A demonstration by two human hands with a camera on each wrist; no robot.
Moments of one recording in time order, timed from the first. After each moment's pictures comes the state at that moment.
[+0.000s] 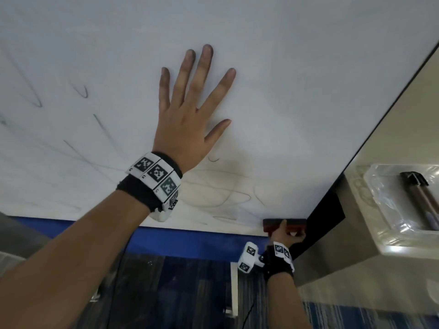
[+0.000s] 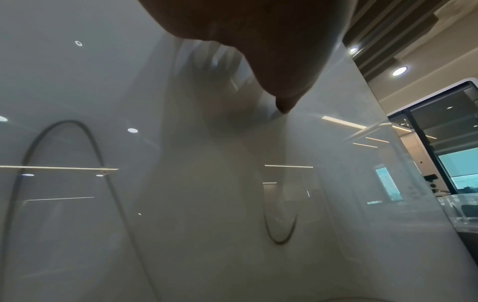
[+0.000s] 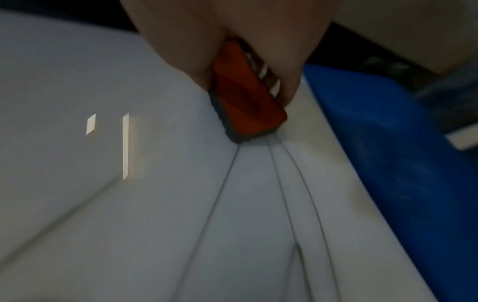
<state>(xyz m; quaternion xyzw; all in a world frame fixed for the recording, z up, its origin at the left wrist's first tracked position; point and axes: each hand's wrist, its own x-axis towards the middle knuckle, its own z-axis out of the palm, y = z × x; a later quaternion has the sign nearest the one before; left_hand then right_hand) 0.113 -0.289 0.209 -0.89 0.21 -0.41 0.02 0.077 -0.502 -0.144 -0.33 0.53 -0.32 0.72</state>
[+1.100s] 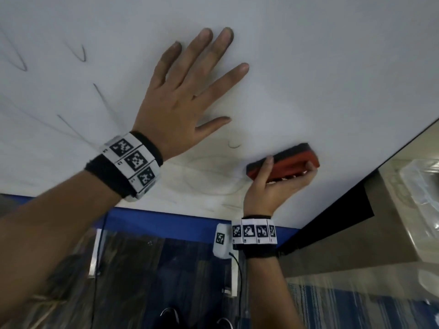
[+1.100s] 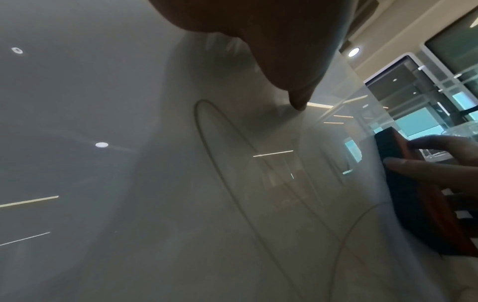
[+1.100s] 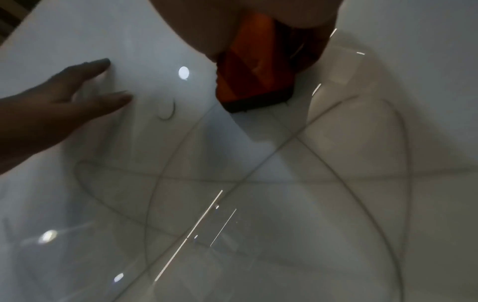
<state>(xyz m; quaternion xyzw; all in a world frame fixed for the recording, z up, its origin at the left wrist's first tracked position) 0.131 -0.230 0.190 -0.84 0.30 -0.44 0.06 0.089 -0.396 0.024 -0.59 0.19 -0.47 0.63</state>
